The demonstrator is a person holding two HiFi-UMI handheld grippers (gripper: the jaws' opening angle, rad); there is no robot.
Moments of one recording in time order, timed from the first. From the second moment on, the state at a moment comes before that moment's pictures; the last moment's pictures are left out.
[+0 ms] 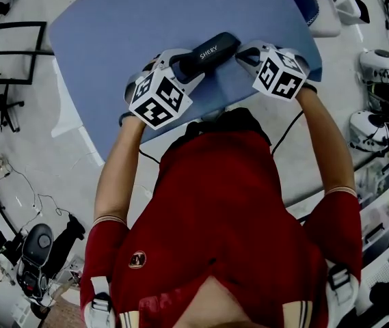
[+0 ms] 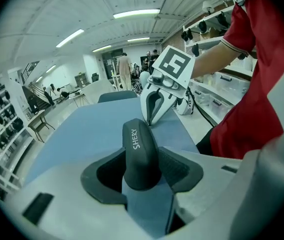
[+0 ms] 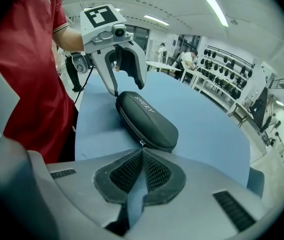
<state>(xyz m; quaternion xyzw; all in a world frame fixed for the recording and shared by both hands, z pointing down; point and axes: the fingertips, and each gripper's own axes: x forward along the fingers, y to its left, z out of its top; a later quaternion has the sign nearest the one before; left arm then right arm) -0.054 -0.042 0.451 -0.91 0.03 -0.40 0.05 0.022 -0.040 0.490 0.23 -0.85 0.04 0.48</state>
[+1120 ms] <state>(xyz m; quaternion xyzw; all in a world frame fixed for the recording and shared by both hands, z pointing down) 0.007 -0.054 0.461 -0.91 0.09 -0.40 -0.07 0.058 -0.055 0.497 0.25 -0.86 0.04 0.45</state>
